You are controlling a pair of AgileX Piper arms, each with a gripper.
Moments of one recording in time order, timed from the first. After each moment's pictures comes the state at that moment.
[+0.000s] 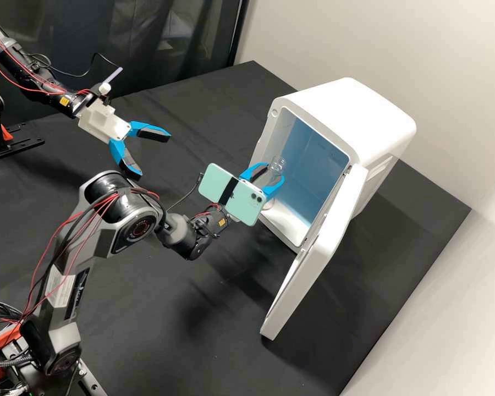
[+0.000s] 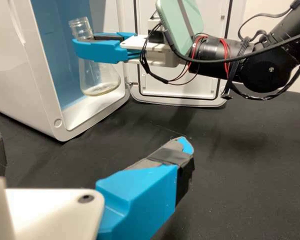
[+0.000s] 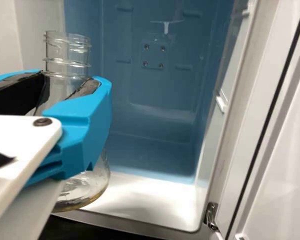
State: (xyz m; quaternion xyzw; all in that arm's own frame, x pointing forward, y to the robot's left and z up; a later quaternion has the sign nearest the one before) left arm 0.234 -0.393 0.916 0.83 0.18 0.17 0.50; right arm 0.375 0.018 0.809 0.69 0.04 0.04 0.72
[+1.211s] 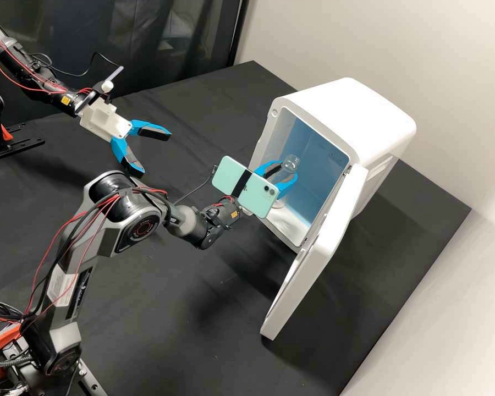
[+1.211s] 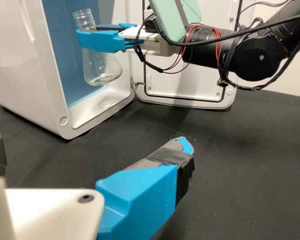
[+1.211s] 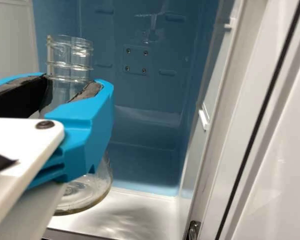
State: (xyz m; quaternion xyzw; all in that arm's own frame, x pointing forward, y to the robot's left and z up) left arm 0.232 -0.390 0.920 0.82 0.18 0.18 0.51; right arm 0.401 0.027 0.824 0.68 0.01 0.03 0.73
